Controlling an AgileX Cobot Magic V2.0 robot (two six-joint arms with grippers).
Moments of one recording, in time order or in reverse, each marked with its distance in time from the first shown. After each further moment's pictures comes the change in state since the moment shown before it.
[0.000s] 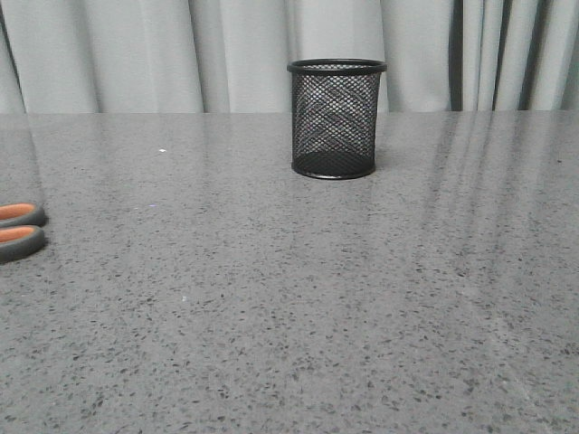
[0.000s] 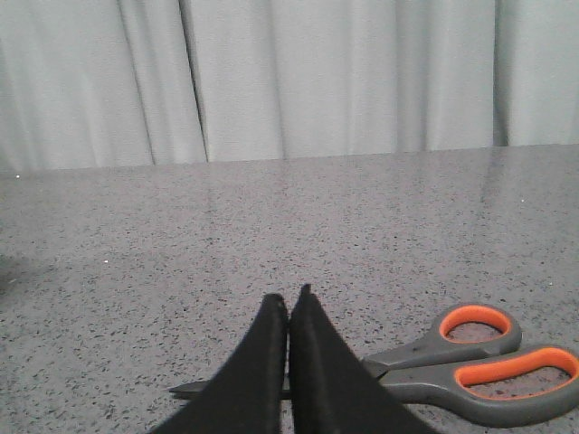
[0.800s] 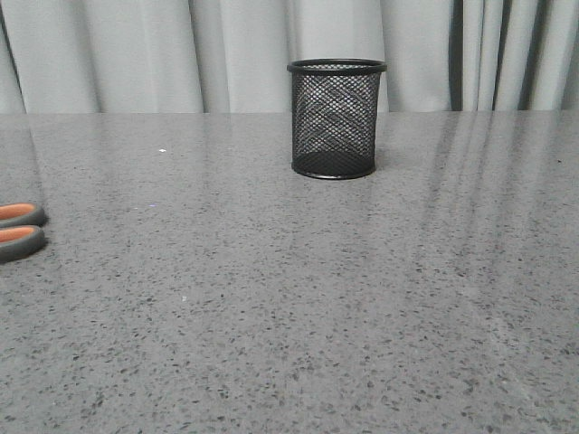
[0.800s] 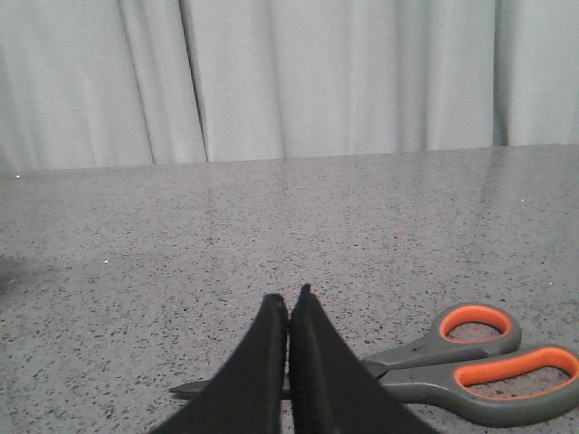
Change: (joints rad) left arm 0.000 0.000 0.000 0.000 0.000 0.000; right arm 0.000 0.000 0.000 0.000 0.000 0.000
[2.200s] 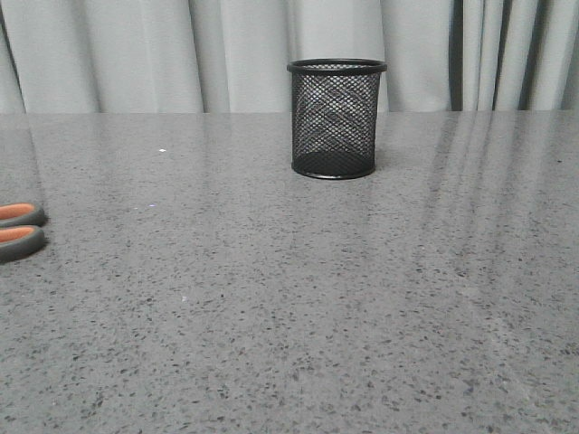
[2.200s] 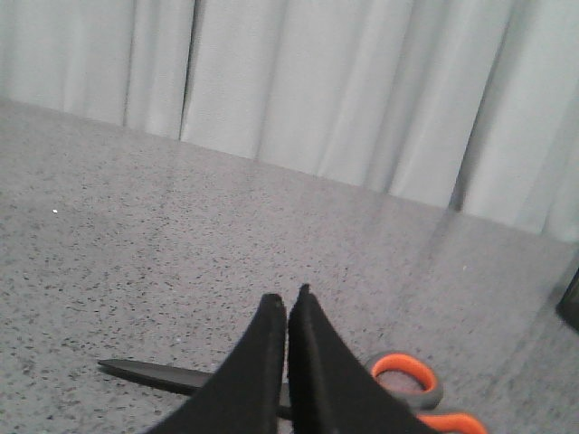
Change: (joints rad) left arm 0.000 0.000 0.000 -0.366 -0.024 0.000; right arm 0.000 0.000 0.000 0.523 -0.103 -0.002
